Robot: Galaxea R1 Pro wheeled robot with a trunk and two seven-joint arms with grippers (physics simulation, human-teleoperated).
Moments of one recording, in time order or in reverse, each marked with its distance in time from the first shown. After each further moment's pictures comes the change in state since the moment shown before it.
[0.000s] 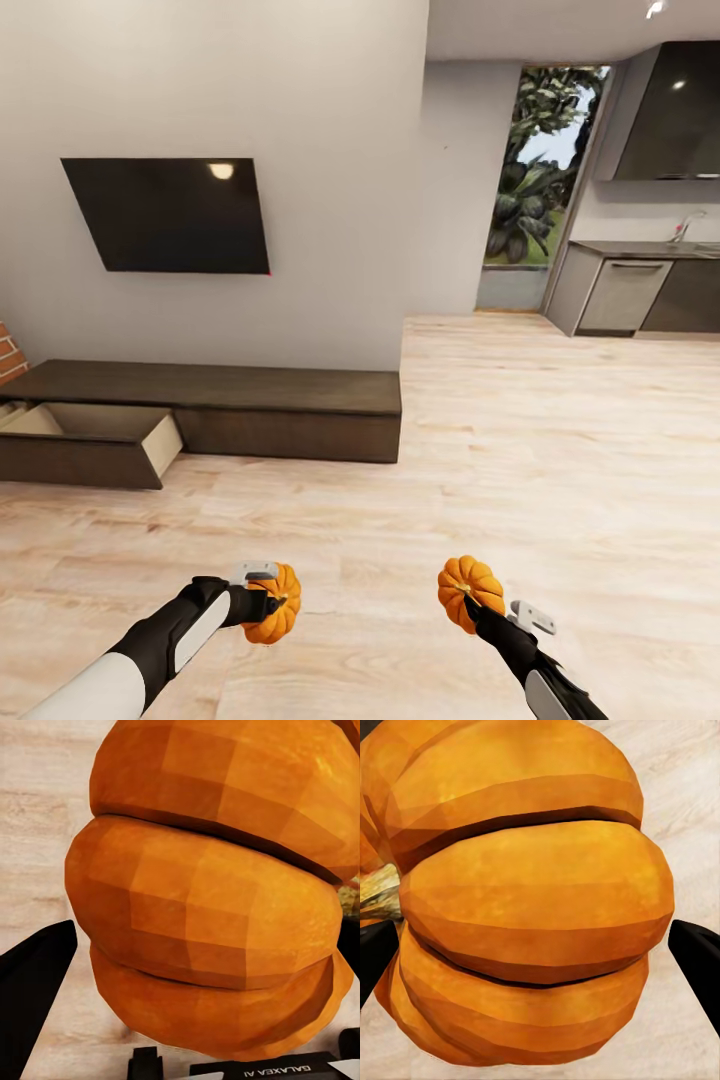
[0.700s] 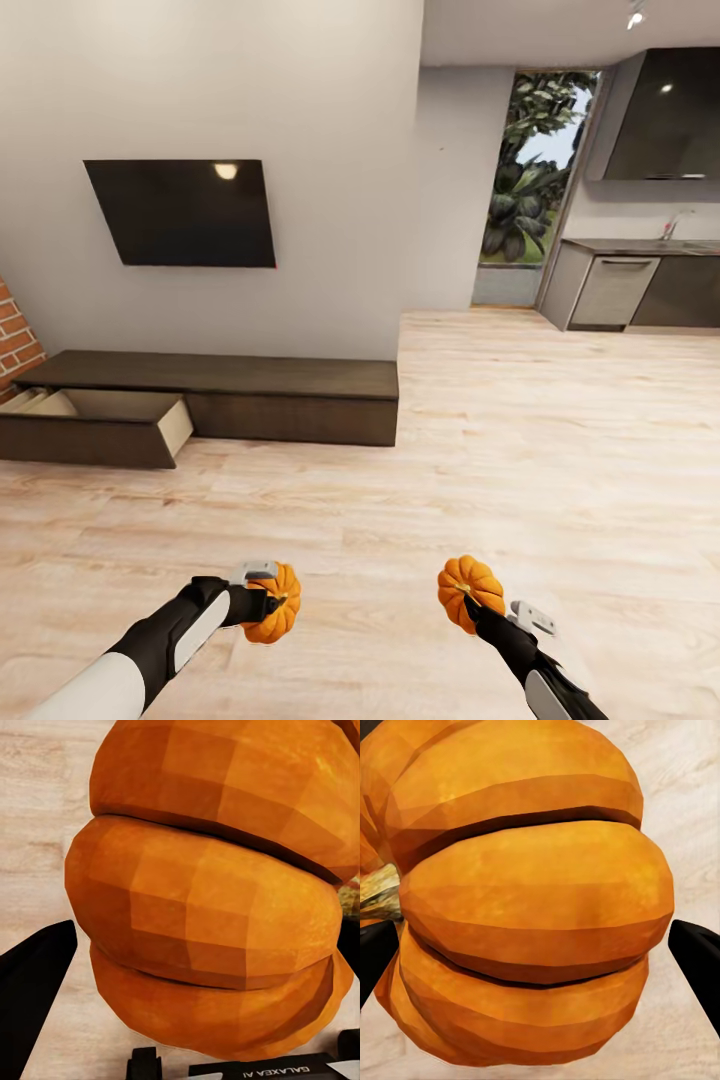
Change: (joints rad) left arm 0.000 0.000 0.005 0.000 0.000 0.000 0.000; right arm 0.000 0.000 0.000 0.000 0.000 0.000 0.000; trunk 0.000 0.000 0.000
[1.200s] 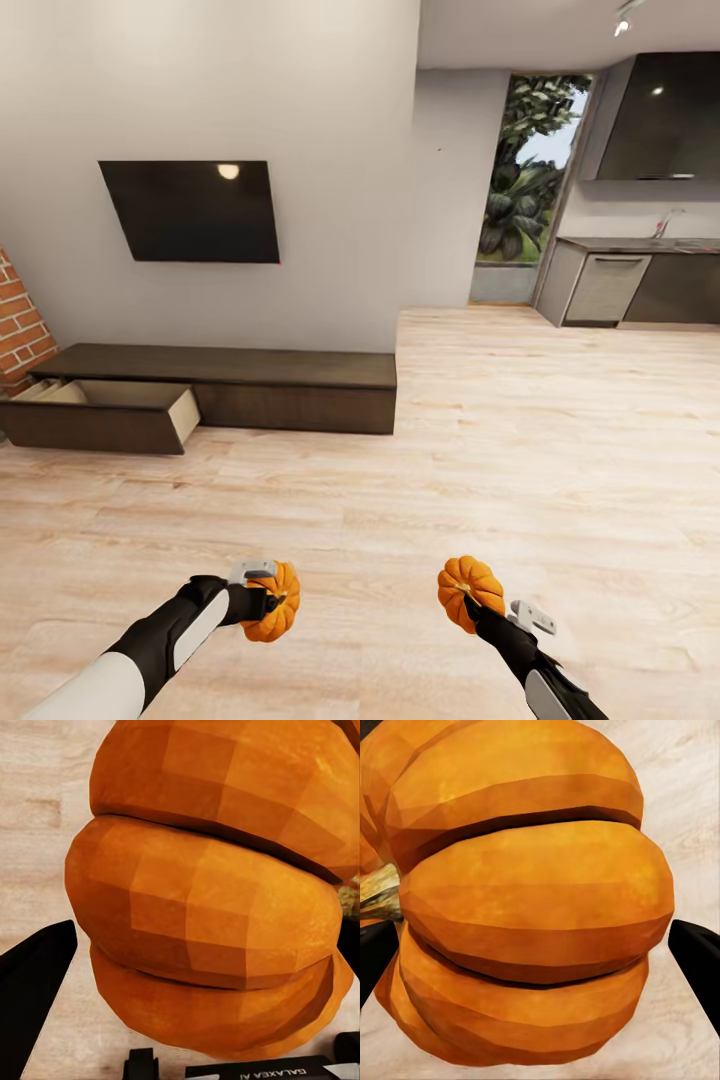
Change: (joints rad) left arm 0.000 0.000 0.014 0.000 0.001 0.000 0.000; right arm 0.000 0.000 0.000 -0.001 0.000 0.000 0.001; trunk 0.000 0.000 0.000
